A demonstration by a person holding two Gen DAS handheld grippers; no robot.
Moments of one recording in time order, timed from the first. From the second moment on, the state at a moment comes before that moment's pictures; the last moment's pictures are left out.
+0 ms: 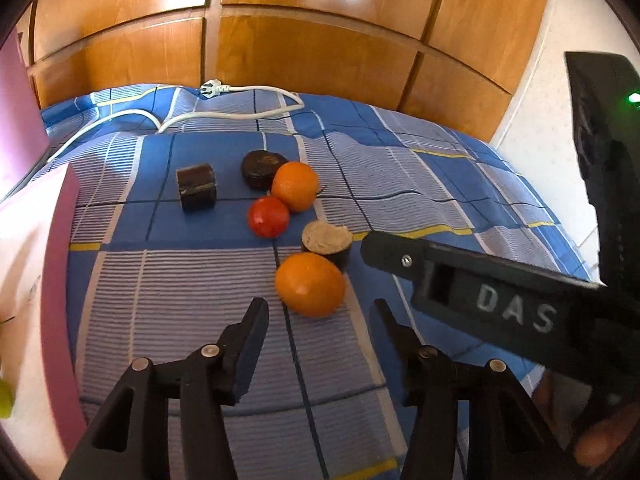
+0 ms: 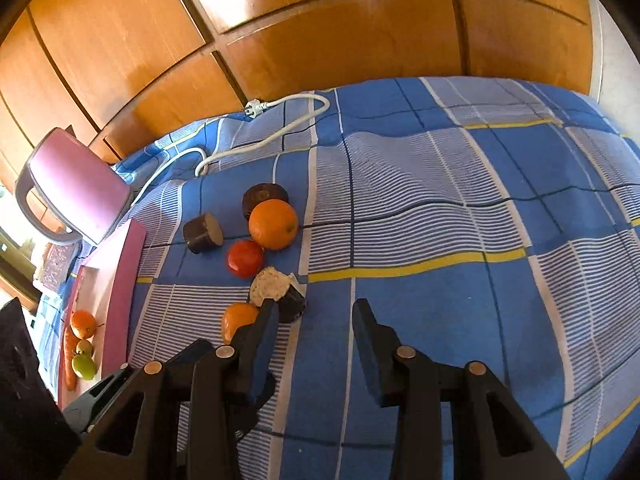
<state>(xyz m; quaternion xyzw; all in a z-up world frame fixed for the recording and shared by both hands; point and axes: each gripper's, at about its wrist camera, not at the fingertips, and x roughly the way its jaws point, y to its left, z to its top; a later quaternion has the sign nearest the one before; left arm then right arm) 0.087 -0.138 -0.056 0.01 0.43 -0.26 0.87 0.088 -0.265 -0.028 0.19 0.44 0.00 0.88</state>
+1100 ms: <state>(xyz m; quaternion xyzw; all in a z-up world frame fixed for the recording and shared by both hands) 0.105 -0.105 -0.072 0.00 0.42 -0.15 0.90 0.113 -0.236 -0.050 0.08 0.44 0.02 0.89</state>
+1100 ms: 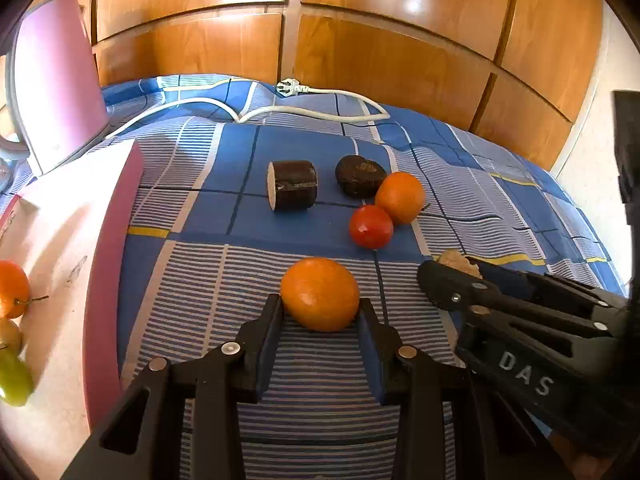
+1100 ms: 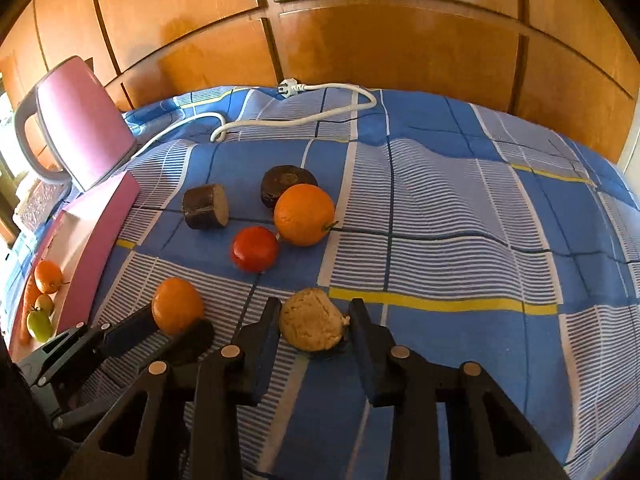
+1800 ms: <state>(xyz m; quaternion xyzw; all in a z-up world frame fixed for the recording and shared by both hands) 0.086 -0.103 -0.068 0.01 0.42 -0.15 0.90 0.096 -0.246 -0.054 0.06 0.44 -0.01 0.90</state>
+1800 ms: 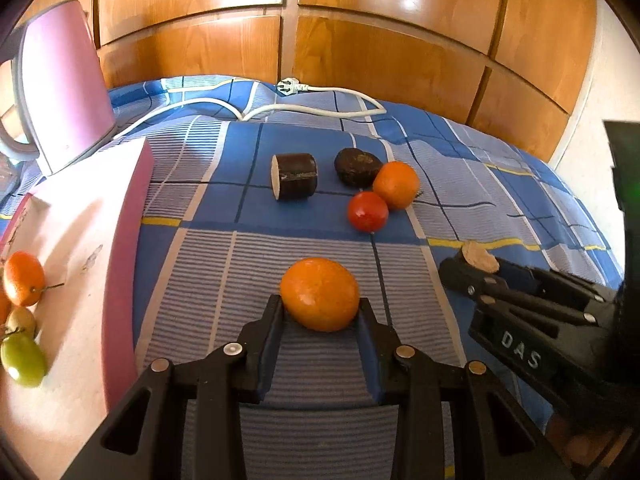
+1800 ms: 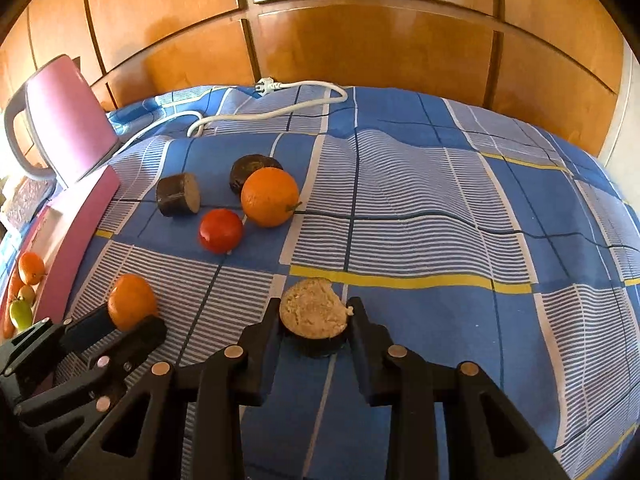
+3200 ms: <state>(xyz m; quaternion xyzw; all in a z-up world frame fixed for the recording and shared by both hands) 0.042 -0.019 0.005 -0.05 0.37 -0.10 0.92 0.059 -0.195 -0.002 0.09 0.40 0.05 0.91</state>
